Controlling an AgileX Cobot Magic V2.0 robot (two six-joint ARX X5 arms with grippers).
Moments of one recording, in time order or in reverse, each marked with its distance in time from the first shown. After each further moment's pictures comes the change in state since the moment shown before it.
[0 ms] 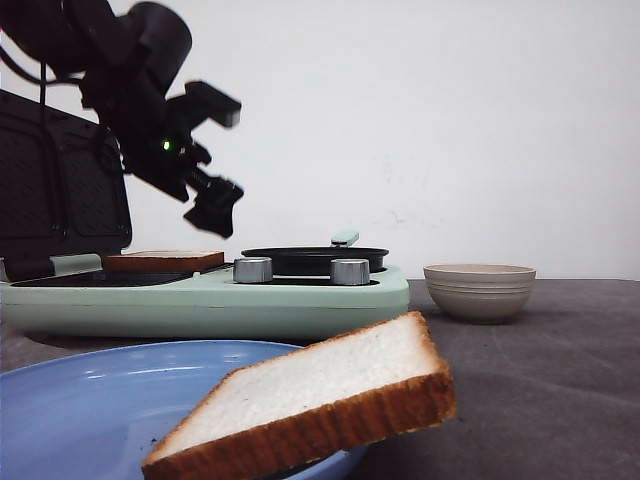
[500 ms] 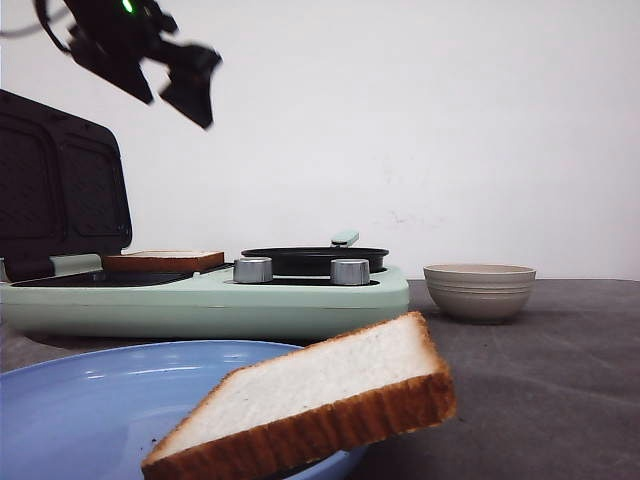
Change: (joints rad) left arm -0.019 -0.357 0.008 -0.304 -0.035 -0.212; right arm 0.000 0.000 0.000 -0.031 0.000 0.000
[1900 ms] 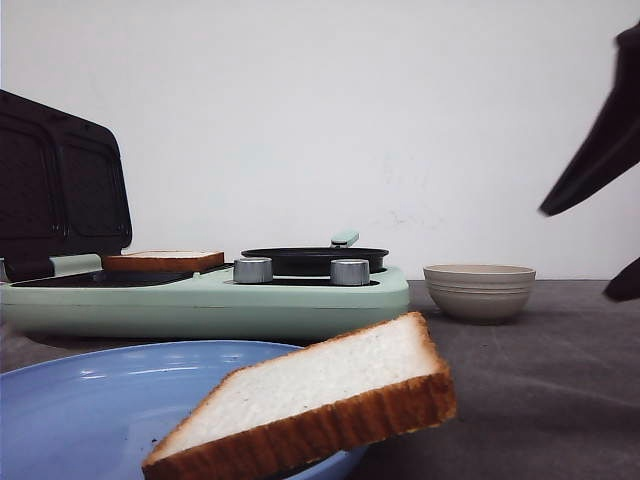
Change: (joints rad) left arm 0.001 -0.927 -0.613 -0.088 0.223 -0.551; right arm 0.275 0.197 -0.223 0.303 -0.339 0.281
